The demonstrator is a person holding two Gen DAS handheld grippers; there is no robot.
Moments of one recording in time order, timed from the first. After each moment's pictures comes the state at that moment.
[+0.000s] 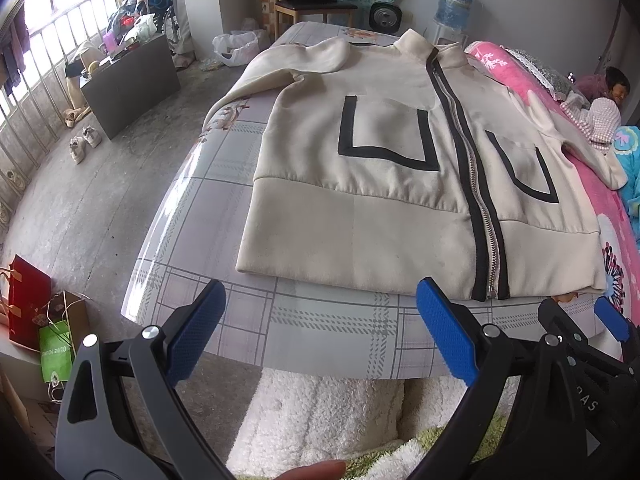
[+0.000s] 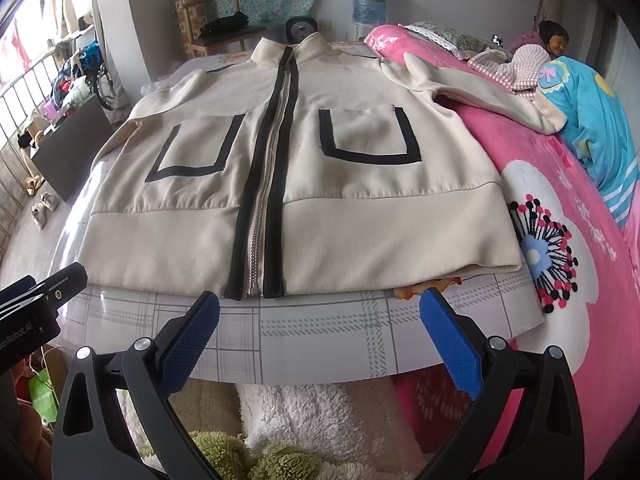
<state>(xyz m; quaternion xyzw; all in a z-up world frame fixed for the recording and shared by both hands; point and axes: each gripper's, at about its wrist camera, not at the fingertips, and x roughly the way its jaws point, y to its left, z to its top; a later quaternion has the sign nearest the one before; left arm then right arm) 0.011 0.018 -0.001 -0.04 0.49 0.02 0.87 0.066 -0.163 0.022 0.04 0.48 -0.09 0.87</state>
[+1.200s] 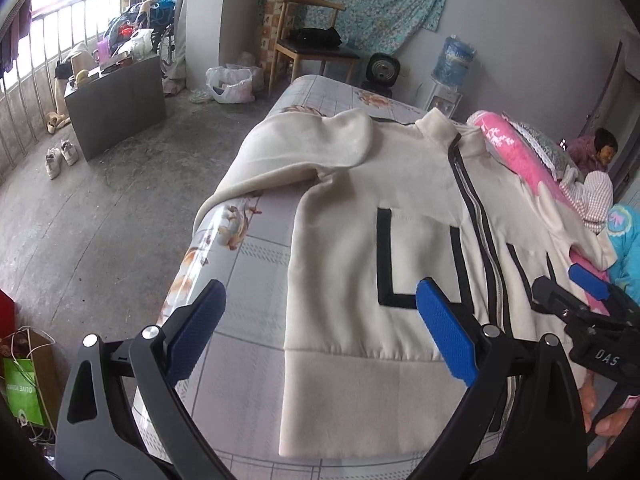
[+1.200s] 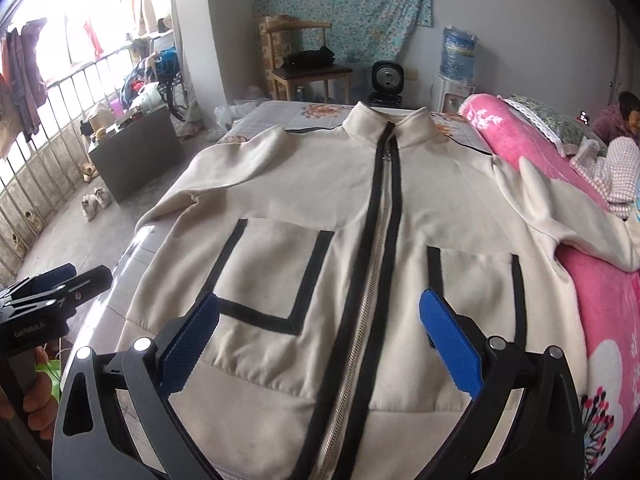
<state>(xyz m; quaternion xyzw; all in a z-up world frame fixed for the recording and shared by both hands) 0.126 0.098 0.012 -0.11 0.41 -0.01 0.91 0.230 -0.116 0.041 0.00 0.42 0.07 0.91</state>
